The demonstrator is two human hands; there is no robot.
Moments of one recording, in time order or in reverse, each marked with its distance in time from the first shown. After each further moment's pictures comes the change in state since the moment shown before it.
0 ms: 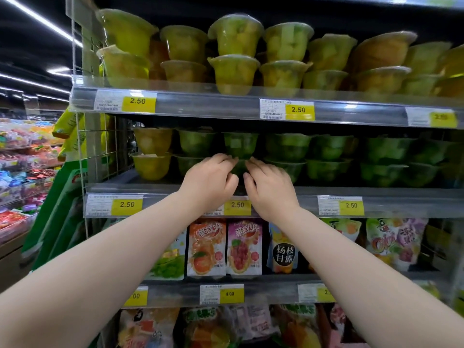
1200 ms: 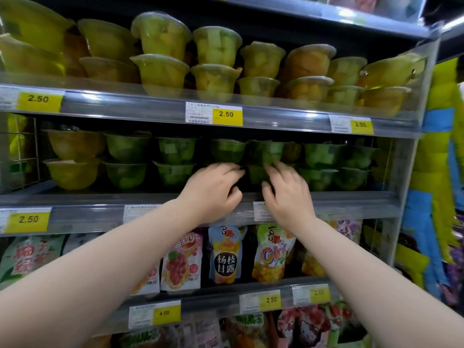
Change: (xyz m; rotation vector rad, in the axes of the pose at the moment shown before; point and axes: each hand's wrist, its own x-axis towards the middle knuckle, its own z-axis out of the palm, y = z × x) left_hand 0.041 0.100 0.044 -0.007 -0.045 0.197; right_hand -0.042 0.140 -0.051 -0.114 0.112 0.088
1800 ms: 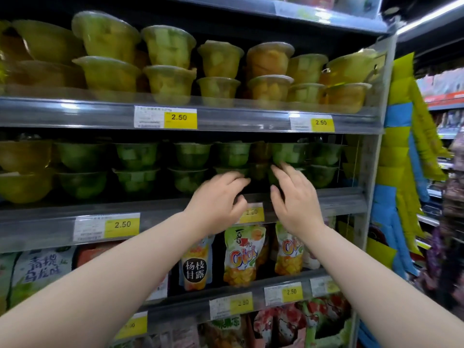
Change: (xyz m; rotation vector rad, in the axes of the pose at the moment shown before) left_hand 0.028 0.067 0.028 -0.154 -0.036 0.014; right_hand -0.026 0.068 -0.032 0.045 0.054 0.054
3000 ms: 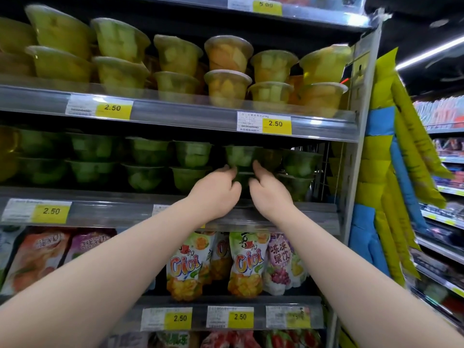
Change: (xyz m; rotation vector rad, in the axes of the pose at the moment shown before) left_hand 0.086 0.079 0.051 -0.117 -0.064 -0.414; right_hand 0.046 0.074 -0.009 0.393 -0.395 0.194
